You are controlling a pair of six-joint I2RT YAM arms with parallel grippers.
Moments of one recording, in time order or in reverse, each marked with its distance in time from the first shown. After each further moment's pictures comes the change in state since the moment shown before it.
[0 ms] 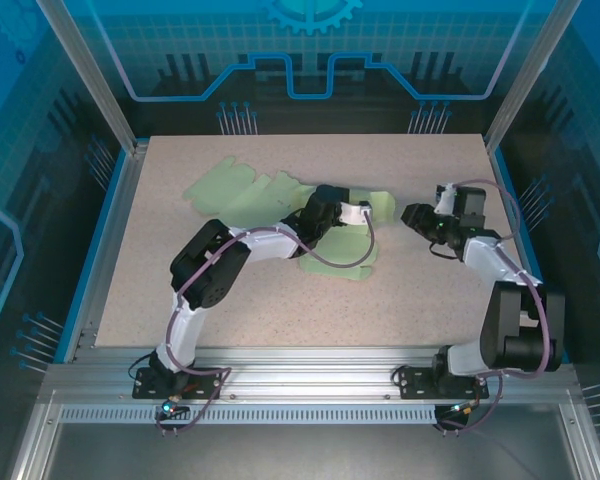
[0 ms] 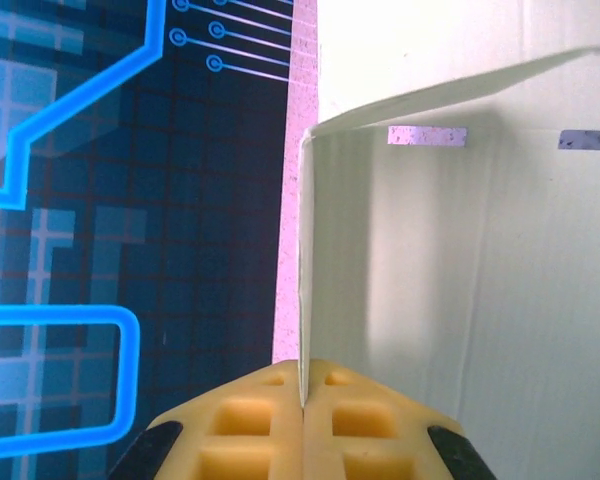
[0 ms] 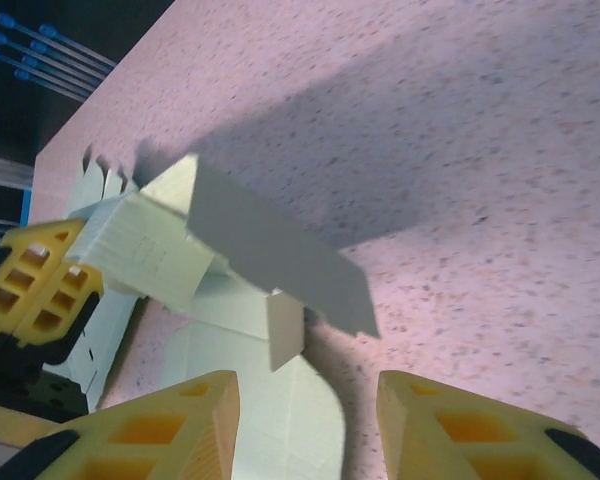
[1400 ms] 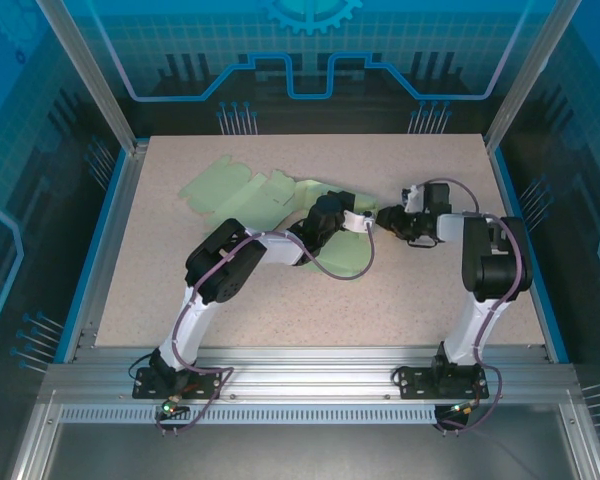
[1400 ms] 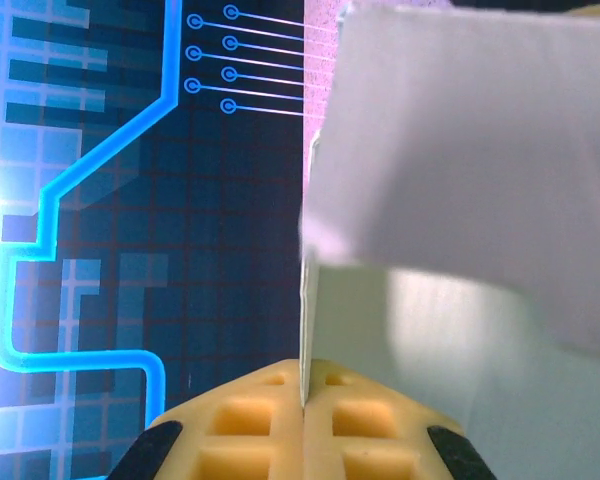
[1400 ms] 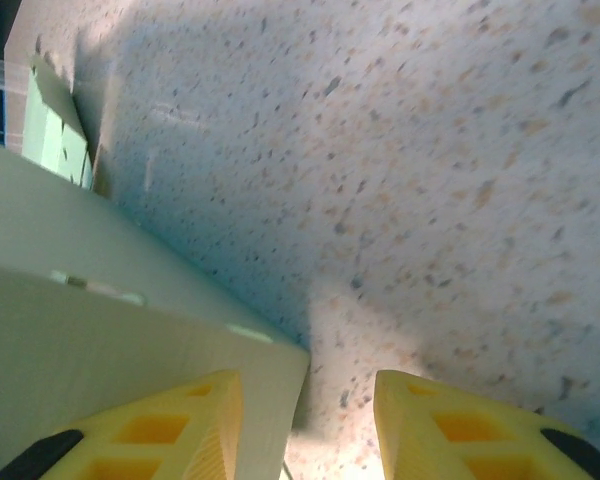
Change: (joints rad) left arm -0.003 0.110 -0.013 0.220 0.024 0.120; right arm 0.120 0.456 0.163 0.128 -0.119 -0.047
